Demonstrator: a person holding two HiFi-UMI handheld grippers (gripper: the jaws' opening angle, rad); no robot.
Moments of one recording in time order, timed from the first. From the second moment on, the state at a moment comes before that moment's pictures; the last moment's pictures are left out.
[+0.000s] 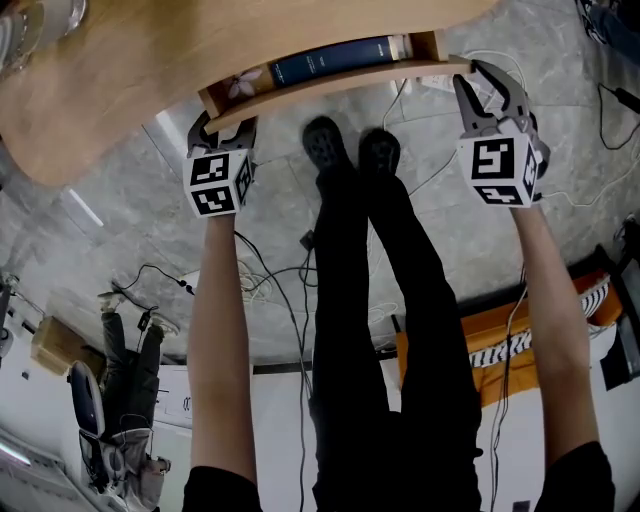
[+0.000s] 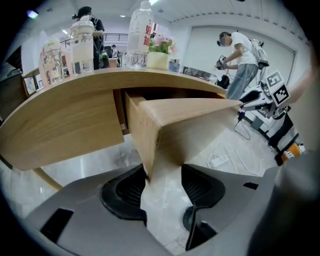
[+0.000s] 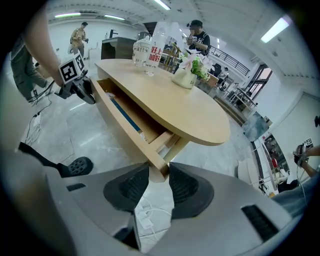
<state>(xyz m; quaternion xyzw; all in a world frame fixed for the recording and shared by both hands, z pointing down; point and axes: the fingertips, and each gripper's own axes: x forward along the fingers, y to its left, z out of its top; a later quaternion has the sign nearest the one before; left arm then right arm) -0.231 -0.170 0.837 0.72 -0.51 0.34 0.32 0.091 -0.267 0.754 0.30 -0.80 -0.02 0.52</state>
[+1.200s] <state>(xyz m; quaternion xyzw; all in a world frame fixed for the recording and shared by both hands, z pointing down) -0.245 -0.225 0.834 0.73 -0.52 0.33 0.31 0.079 -0.318 0.751 0.33 -0.79 -0.02 0.51</state>
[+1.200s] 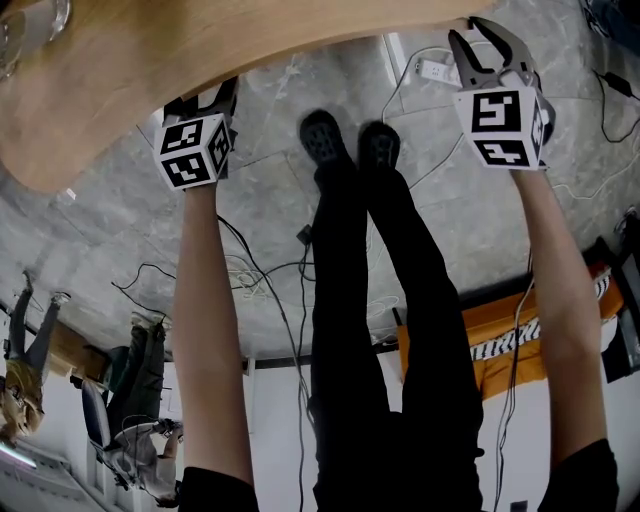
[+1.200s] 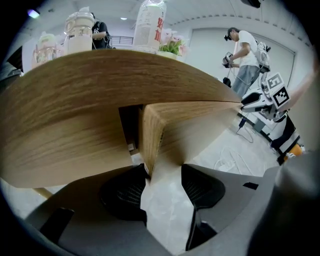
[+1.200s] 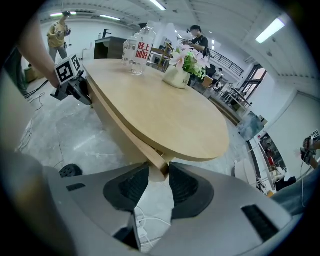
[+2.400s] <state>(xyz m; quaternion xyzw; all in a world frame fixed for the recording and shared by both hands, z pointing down) -0.216 -0.176 0.690 0.67 -0.60 0.26 0.35 0.108 -0.278 0.629 0.36 -0.80 0.02 0.48</state>
